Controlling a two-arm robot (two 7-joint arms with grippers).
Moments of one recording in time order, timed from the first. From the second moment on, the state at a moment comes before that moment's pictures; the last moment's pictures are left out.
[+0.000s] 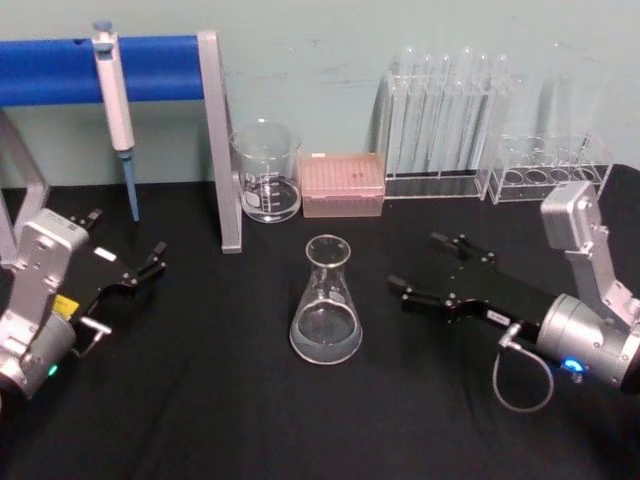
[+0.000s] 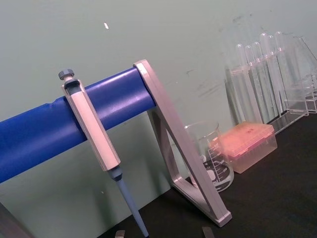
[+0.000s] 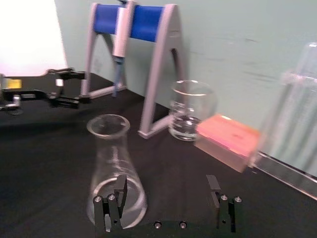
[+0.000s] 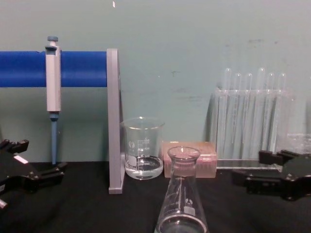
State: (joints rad) left arm -0.20 0.60 0.45 -1.41 -0.25 -0.12 0.03; right arm 0.22 0.58 -0.43 -1.51 0.49 0.01 0.49
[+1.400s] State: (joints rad) left arm -0.20 0.60 0.45 -1.41 -0.25 -0.12 0.03; right arm 0.37 0.44 -0.55 -1.37 0.41 0.01 0.60
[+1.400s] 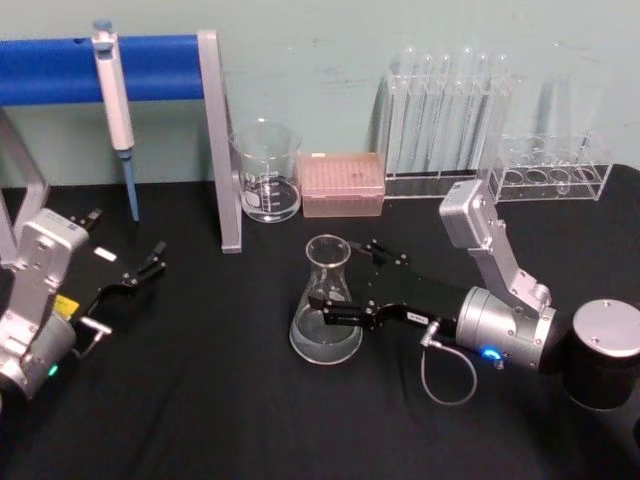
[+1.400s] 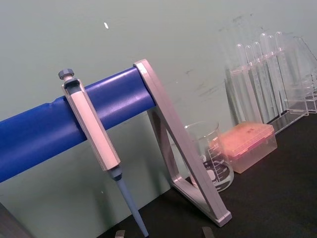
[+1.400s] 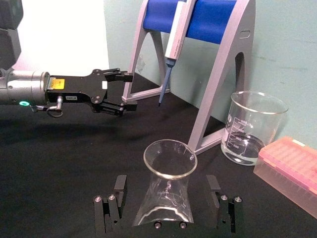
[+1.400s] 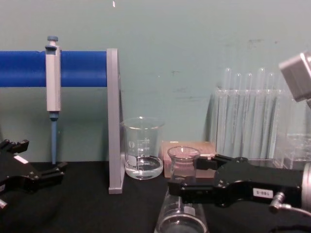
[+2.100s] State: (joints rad) left arm -0.20 0.60 0.45 -1.41 -0.25 -0.12 0.03; right arm 0.42 0.38 -0.56 -1.28 0.39 -0.01 0.60
